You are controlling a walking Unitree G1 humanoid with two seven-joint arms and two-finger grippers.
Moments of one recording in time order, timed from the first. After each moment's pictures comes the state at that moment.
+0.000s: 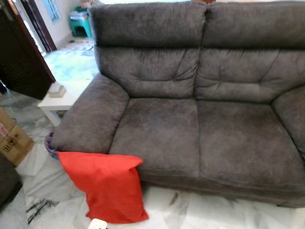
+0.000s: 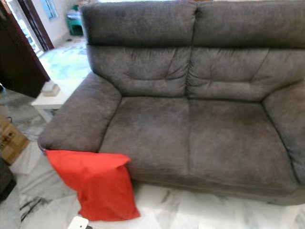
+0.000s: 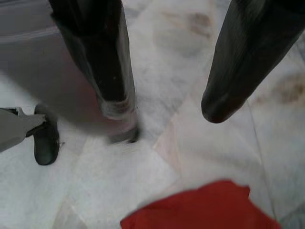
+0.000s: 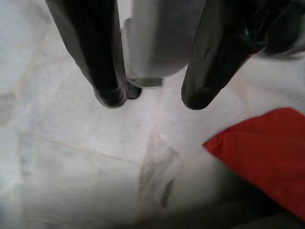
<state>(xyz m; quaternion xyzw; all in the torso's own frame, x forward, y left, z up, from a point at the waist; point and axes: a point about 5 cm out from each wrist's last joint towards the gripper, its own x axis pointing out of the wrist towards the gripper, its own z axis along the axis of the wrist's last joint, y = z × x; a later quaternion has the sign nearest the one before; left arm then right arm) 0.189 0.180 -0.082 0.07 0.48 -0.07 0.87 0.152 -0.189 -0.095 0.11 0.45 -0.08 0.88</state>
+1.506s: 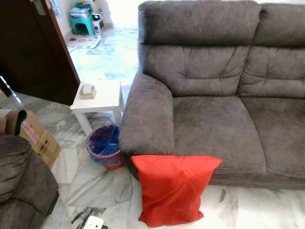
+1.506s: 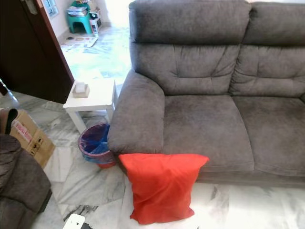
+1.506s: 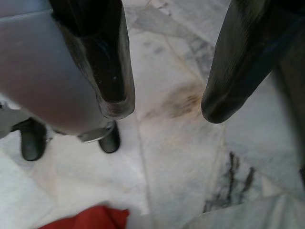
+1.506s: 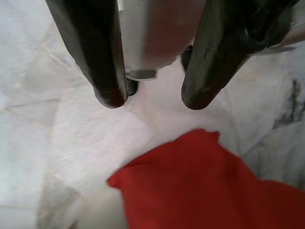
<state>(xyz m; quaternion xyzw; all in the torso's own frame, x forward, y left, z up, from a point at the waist) 0.190 0.190 -0.081 0.08 0.47 -0.06 0.88 0.159 -0.186 -0.093 0.11 0.44 -0.09 0.88</state>
